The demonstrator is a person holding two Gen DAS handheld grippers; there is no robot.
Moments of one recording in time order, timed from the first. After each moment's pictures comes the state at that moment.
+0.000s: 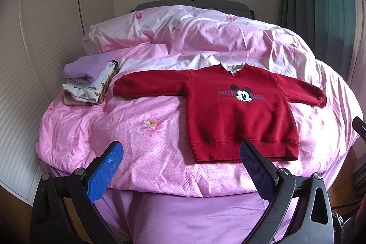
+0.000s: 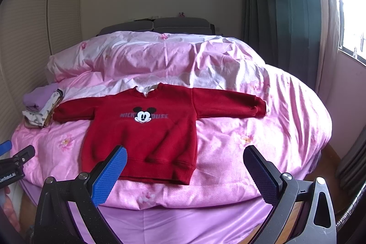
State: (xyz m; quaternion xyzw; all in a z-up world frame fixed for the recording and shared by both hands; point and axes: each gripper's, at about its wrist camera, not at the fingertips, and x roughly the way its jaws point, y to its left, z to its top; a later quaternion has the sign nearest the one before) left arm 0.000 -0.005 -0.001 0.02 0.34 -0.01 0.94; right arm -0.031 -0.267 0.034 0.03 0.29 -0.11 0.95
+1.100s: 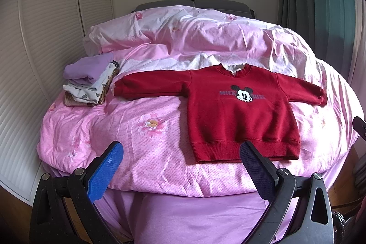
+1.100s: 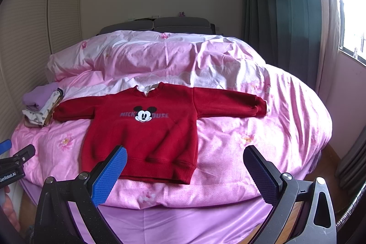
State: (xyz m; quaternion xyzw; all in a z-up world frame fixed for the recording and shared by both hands) left arm 0.001 -0.003 -0.002 0.02 0.34 -0.01 0.94; right arm -0.031 -0.267 0.034 0.03 0.29 -0.11 0.95
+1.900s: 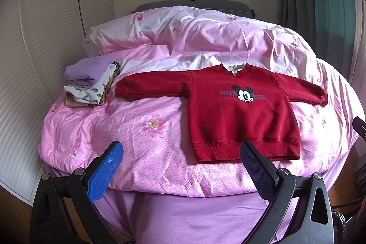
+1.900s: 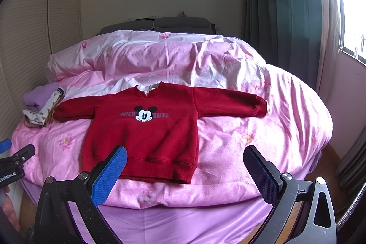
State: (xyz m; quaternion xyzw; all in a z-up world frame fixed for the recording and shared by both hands) left arm 0.002 0.000 -0.003 0.02 0.34 -0.01 0.94; right arm -0.030 -0.266 0.033 0.03 0.29 -0.11 0.95
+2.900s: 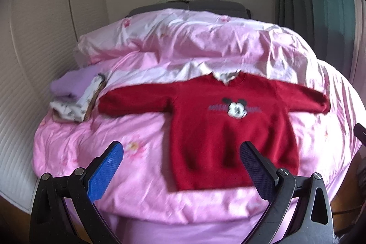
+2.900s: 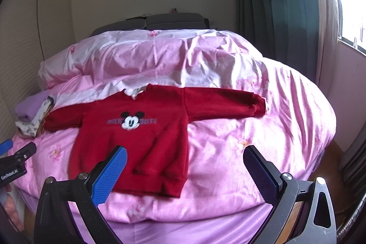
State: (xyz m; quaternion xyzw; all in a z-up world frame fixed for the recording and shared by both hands) left arm 0.068 -0.064 0.004 0.04 0.33 -0.02 0.94; right arm 0.020 -0.321 0.022 0.06 0.30 -0.12 0.94
